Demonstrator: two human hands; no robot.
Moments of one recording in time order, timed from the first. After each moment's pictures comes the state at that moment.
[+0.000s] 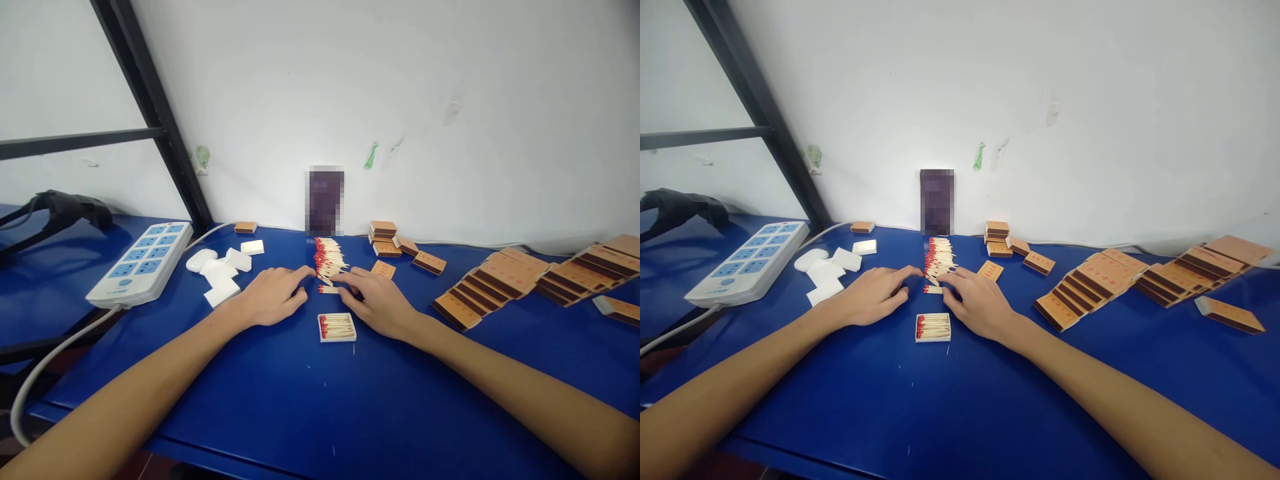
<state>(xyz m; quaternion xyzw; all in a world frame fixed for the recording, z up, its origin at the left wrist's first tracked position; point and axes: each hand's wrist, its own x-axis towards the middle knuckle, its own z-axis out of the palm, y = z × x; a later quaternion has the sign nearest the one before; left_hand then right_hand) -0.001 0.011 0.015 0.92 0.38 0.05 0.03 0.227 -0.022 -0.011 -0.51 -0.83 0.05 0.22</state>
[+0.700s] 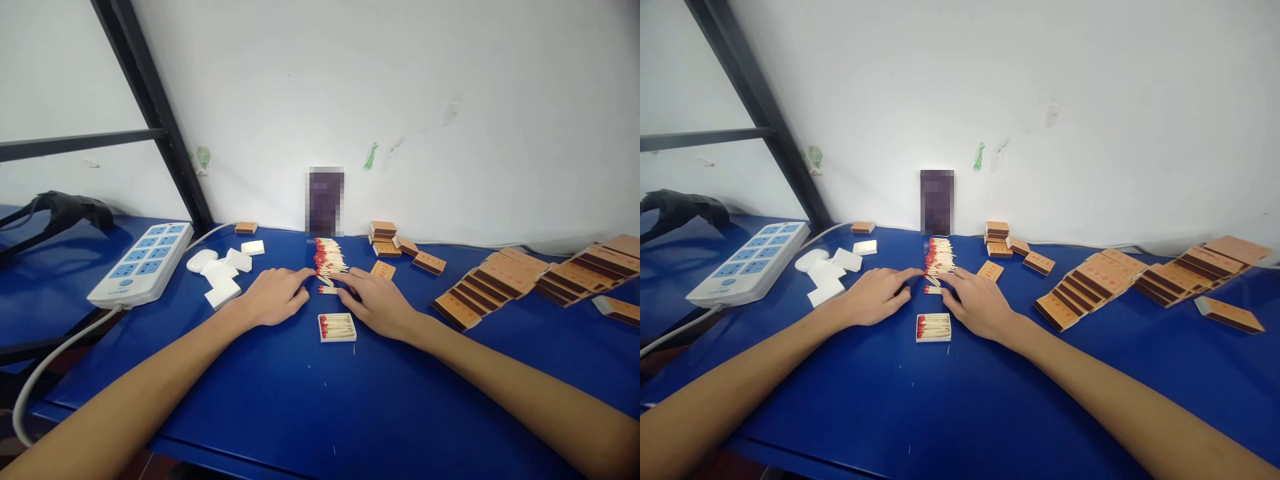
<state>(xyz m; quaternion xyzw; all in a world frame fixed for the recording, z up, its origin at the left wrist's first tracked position) 0.004 0.013 0.010 0.91 0.40 0.04 -0.01 0.226 -0.022 -0.012 -0.52 -0.84 0.02 0.18</state>
